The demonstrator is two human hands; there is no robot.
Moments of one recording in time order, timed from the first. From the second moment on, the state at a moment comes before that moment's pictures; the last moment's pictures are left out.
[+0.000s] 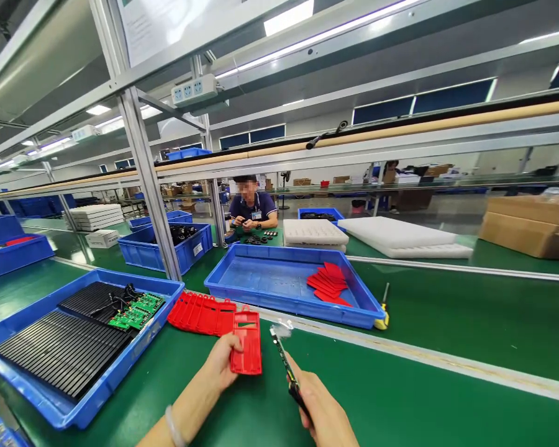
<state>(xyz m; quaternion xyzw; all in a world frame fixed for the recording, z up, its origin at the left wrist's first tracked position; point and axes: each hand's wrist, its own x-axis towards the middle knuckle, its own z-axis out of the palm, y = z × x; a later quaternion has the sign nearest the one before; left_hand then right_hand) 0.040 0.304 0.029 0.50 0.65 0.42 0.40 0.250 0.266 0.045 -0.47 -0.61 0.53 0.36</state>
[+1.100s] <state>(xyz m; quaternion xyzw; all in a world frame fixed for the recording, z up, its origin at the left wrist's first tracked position) 0.097 0.241 0.020 0.19 0.28 0.64 0.69 0.234 0.257 0.018 -0.37 -0.64 0.61 0.28</state>
